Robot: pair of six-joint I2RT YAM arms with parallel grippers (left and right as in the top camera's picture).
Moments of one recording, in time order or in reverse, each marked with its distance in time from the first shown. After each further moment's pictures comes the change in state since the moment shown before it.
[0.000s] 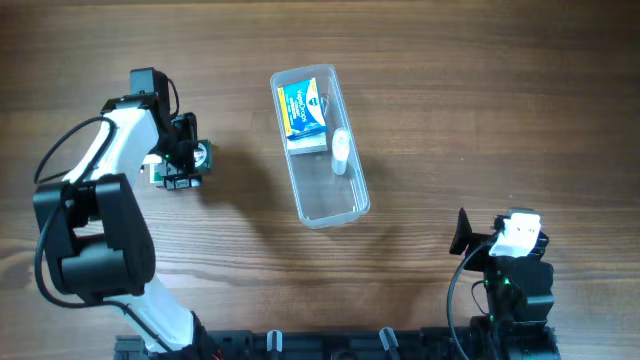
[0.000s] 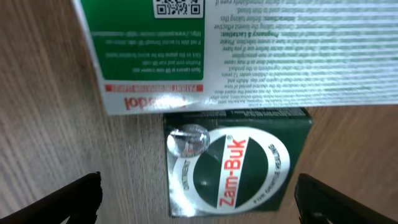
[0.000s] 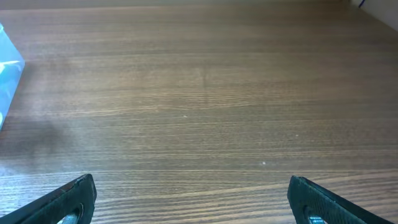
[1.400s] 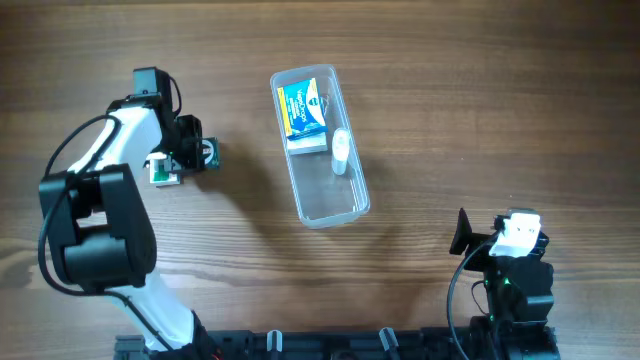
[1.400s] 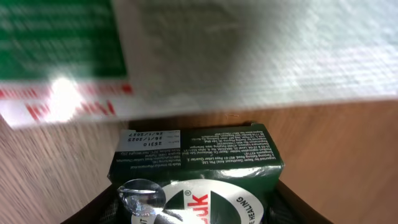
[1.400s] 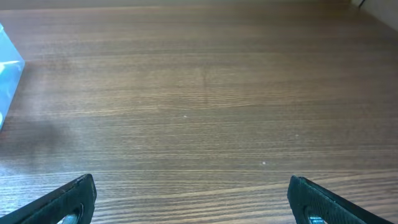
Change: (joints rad) left arm -0.008 0.037 0.000 0.098 0.042 0.008; right arm 0.000 0.000 0.000 0.000 0.000 0.000
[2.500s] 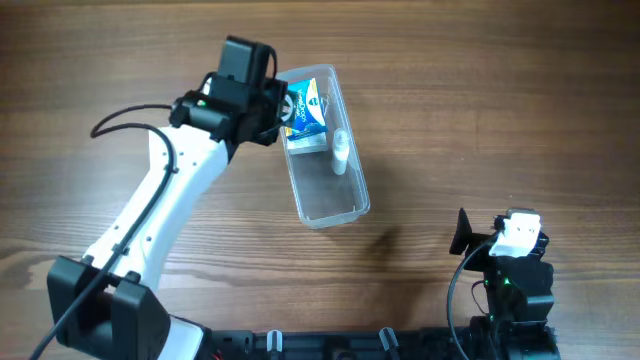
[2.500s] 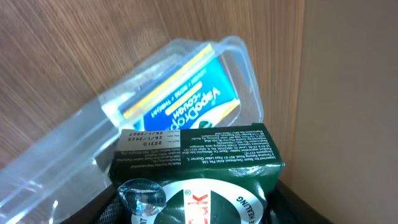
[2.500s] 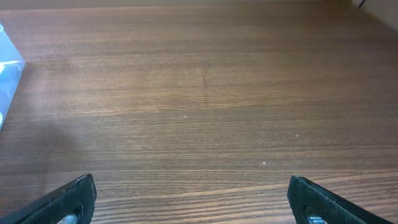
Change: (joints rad) left arm -0.475 -0.327 0.119 0.010 -0.126 -0.069; right arm 0.000 0.000 0.000 0.000 0.000 0.000
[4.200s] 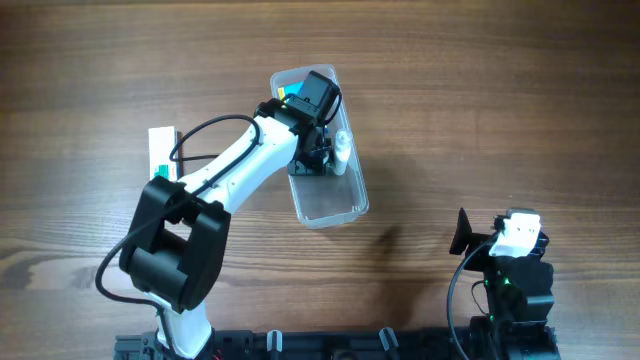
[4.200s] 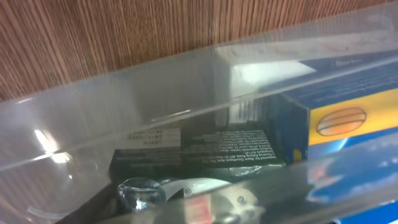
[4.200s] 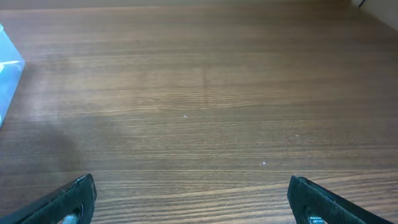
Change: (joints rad) left arm -0.171 0.312 0.006 -0.033 -0.015 -0.459; right arm 0.000 0.000 0.000 0.000 0.000 0.000
